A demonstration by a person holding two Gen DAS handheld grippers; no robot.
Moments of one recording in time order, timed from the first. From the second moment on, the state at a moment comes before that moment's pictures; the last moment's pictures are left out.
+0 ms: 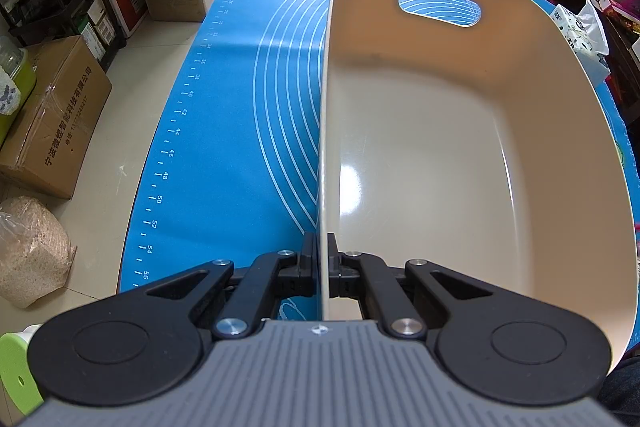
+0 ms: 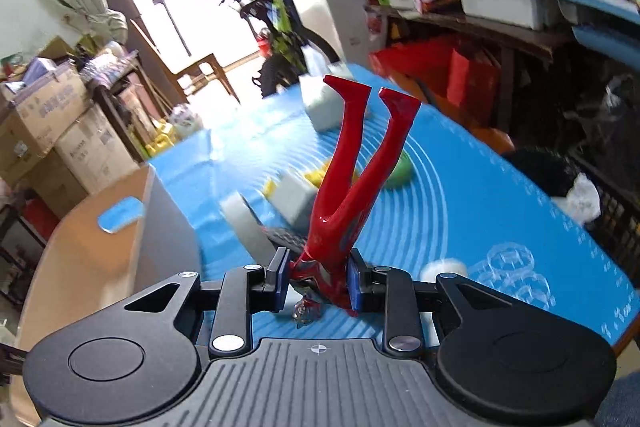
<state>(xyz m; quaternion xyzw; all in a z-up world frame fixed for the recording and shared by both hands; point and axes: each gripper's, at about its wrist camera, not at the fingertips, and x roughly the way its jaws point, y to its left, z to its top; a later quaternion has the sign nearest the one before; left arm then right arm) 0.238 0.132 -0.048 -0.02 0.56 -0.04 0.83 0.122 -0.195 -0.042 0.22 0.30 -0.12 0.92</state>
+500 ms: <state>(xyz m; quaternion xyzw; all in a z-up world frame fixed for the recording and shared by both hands) 0.237 0.133 -0.048 -0.01 0.55 -0.04 0.83 0.185 -0.130 0.034 0.18 0.24 -0.01 0.95</state>
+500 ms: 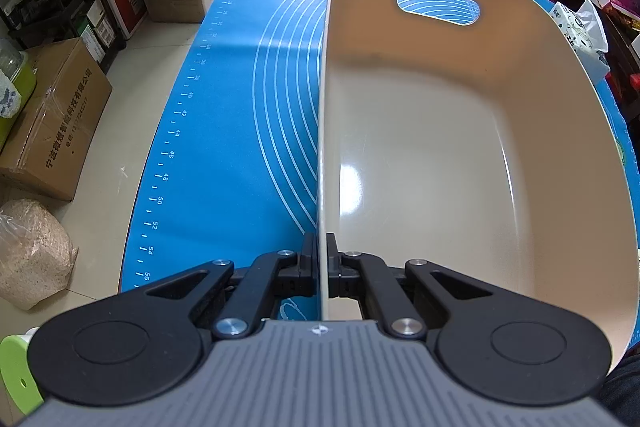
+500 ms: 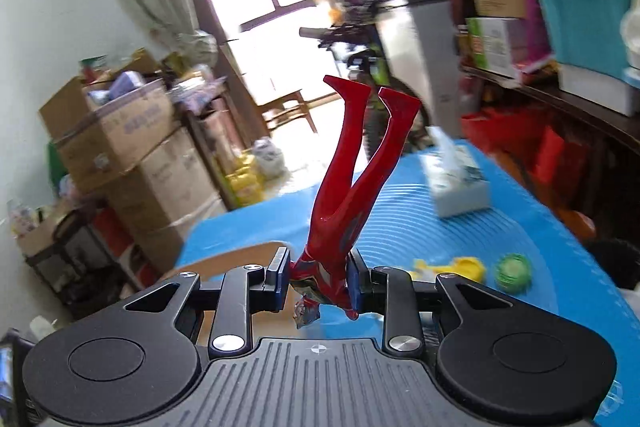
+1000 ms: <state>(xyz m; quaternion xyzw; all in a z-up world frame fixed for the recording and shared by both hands) 0.236 0.132 -0.048 -0.01 0.55 -0.04 0.83 0.225 -0.032 -0.031 0.11 0.40 0.08 0.91</state>
